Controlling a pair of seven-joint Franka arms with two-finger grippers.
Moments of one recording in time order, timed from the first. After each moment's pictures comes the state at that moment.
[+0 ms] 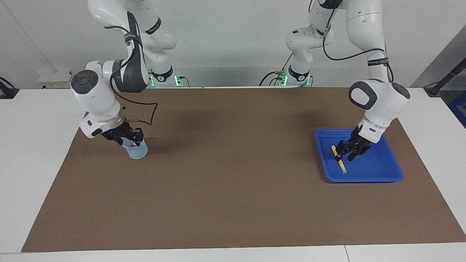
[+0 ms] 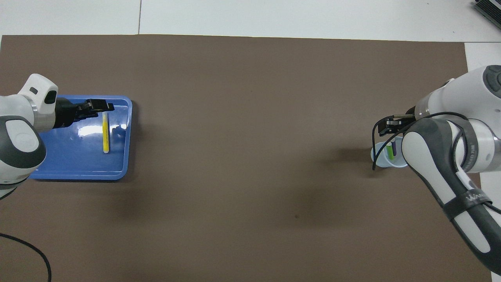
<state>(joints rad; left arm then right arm) 0.16 0.21 -0.12 -2.02 -0.61 2.43 0.26 -0.17 0.18 0.18 -1.91 -0.04 2.02 0.09</state>
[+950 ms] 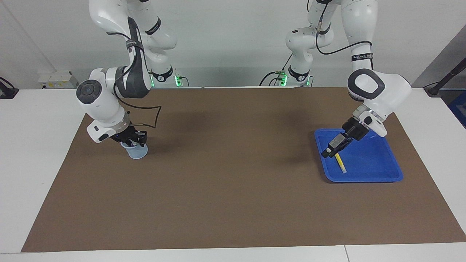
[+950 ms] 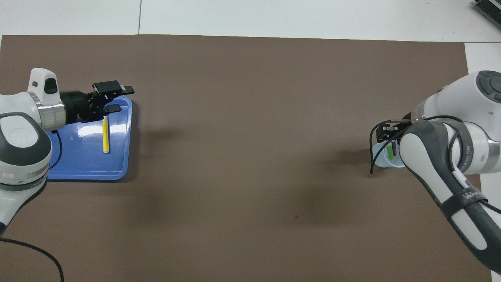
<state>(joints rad) 0.12 0.16 -0.16 -1.97 -1.04 2.29 0.06 -0.18 0.18 0.17 -1.94 -0.02 2.00 0.09</state>
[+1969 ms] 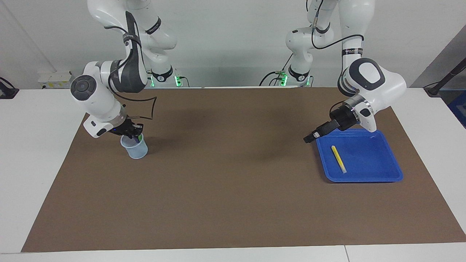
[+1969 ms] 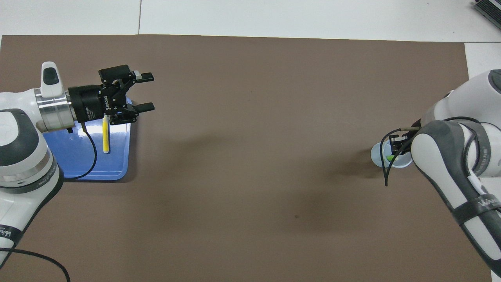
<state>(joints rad) 0.12 0.11 -0.20 -1.97 -1.31 2.10 -0.02 -0.20 0.13 0.17 -1.94 -0.02 1.86 -0.02</state>
